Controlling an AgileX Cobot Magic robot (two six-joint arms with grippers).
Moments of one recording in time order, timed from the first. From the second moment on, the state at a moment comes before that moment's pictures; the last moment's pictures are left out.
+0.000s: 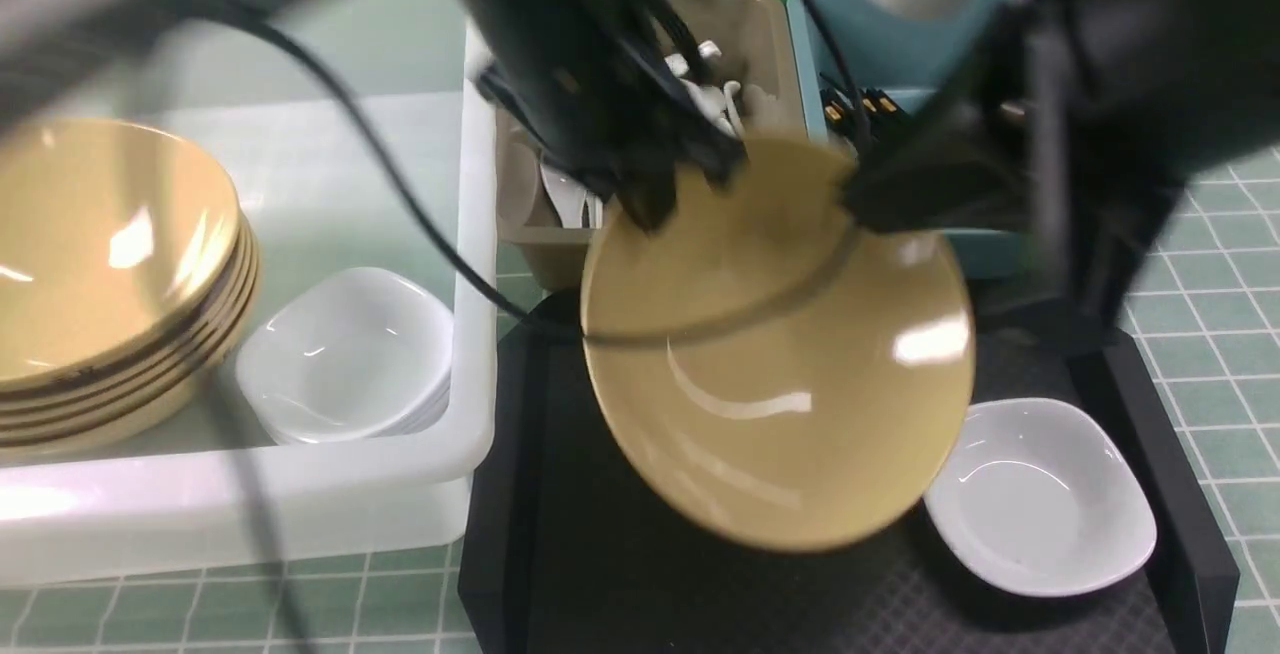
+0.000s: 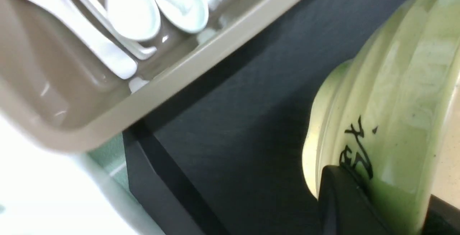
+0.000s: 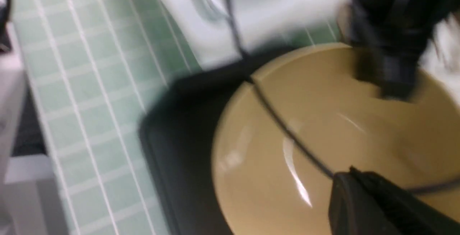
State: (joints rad) right arm 0.82 1.34 -1.62 0.10 1.16 -0.43; left arm -0.49 1.76 -1.81 -0.22 1.26 0.10
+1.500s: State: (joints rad) right arm 1.03 1.59 -1.98 -0.01 1.26 -0.51; left arm 0.66 1.51 -1.35 -0.44 1.08 0.23
